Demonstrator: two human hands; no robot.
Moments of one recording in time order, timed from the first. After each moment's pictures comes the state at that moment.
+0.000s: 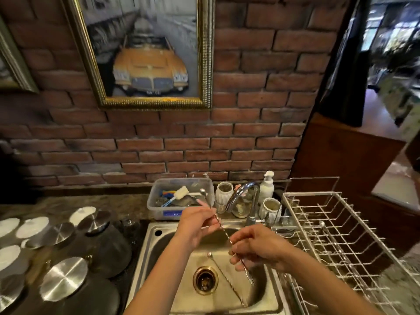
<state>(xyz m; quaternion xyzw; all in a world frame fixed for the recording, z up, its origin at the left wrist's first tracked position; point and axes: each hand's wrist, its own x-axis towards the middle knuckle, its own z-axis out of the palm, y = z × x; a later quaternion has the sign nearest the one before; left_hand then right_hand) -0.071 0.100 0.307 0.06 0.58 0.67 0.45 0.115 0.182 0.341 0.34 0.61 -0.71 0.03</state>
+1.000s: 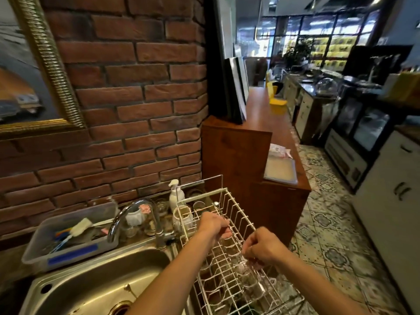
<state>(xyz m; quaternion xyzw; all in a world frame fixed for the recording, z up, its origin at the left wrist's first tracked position) 0.203 0.343 0.300 0.21 0.65 0.48 0.54 0.374 0.327 0.334 0.57 0.67 -0.47 -0.08</state>
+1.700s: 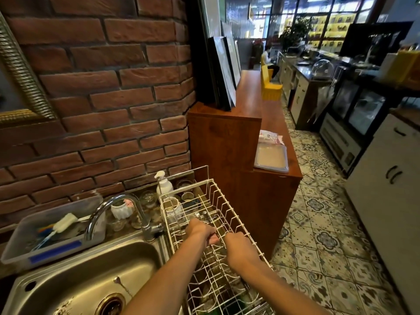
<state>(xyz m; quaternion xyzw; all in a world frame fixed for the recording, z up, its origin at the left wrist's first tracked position) 0.224 0.363 0.253 0.17 0.80 0.35 0.46 0.352 0.322 0.288 0.54 0.82 -0.20 0.01</state>
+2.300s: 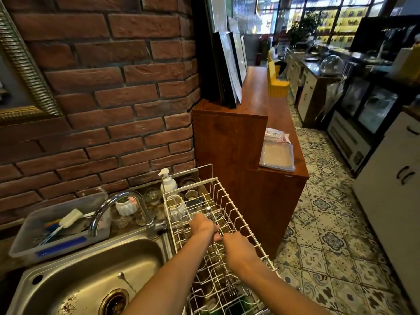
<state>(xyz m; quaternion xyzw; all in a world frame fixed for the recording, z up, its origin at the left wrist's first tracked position) 0.227 0.374 0.255 0.17 0.81 0.34 0.44 0.340 0.329 0.276 0.53 0.82 -0.20 0.04</state>
